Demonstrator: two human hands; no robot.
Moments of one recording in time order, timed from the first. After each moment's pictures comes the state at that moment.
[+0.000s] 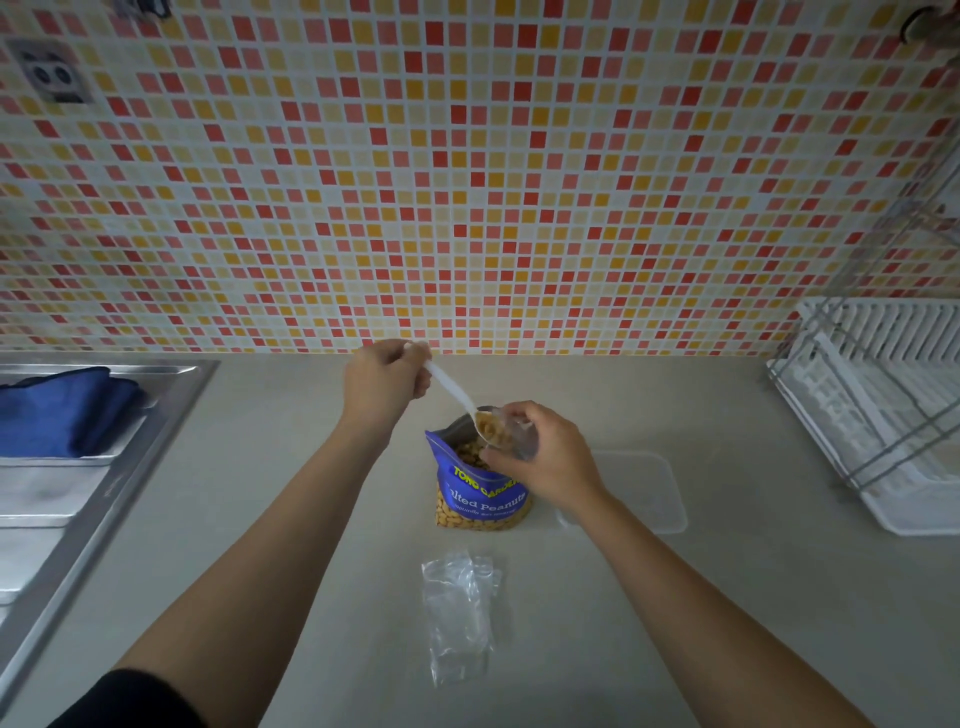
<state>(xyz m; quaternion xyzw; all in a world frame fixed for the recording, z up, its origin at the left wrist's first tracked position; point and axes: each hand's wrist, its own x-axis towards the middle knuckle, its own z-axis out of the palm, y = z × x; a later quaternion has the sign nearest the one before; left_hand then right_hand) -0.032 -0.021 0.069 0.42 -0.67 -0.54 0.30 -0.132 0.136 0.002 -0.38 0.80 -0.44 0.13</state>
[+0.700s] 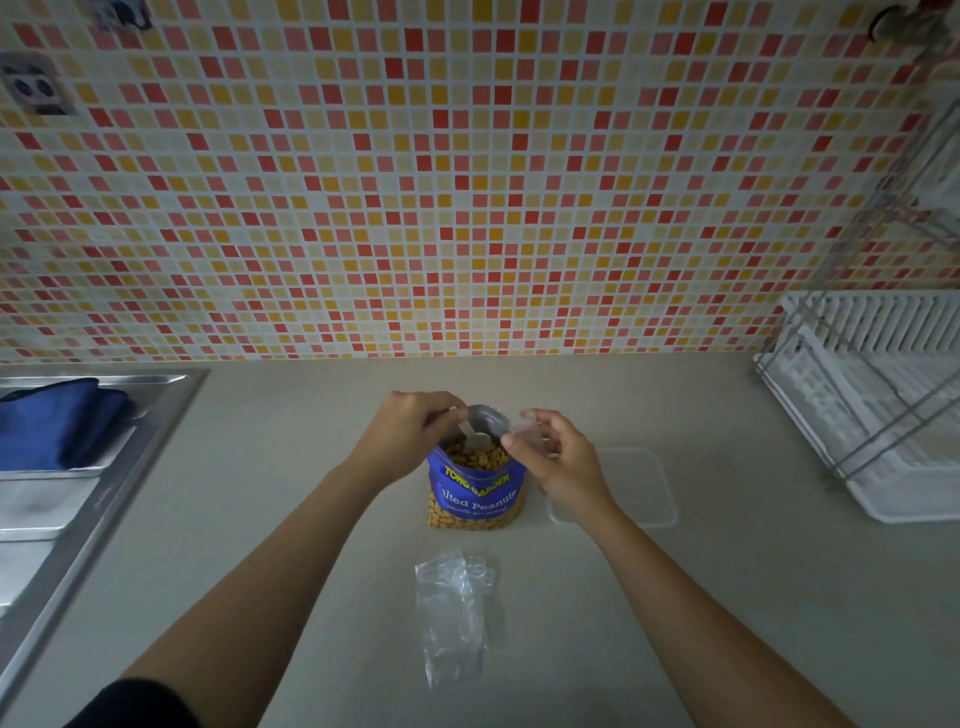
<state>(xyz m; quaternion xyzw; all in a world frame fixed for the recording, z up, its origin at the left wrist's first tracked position) -0.024 -0.009 0.033 0.16 -0.93 -0.27 0.19 -0.138 0.157 -0.017 -0.26 0.72 -0.60 0.22</state>
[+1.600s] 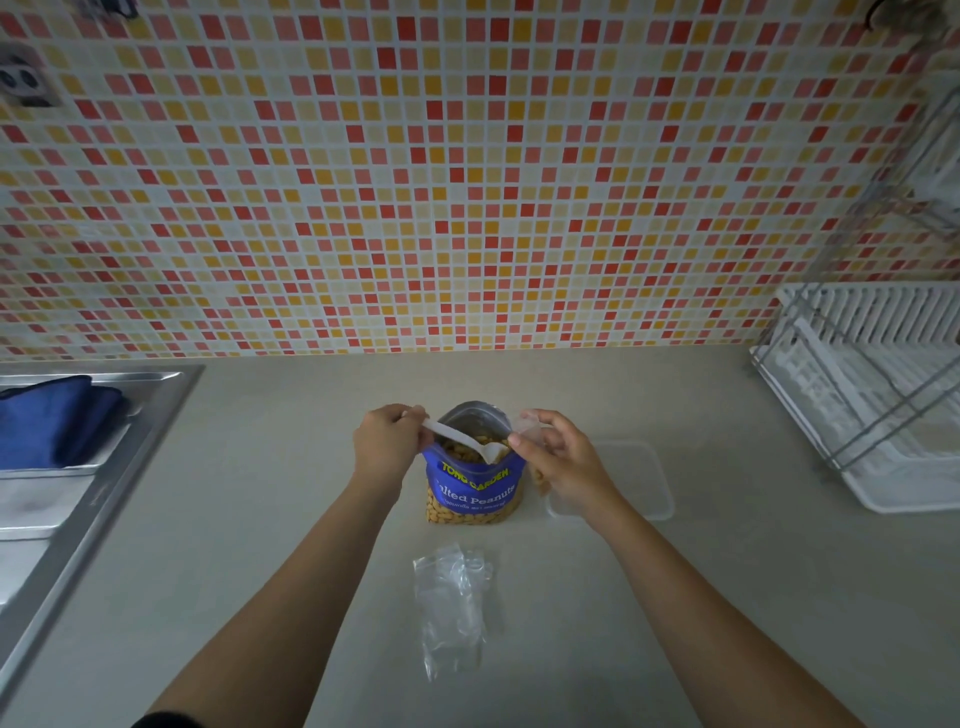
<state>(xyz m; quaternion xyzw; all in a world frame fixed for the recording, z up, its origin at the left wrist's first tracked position) -0.031 -0.003 0.002 0.49 -0.62 -0.56 0.23 -0.141 0.165 -0.017 -0.24 0.69 -0.62 0.30</state>
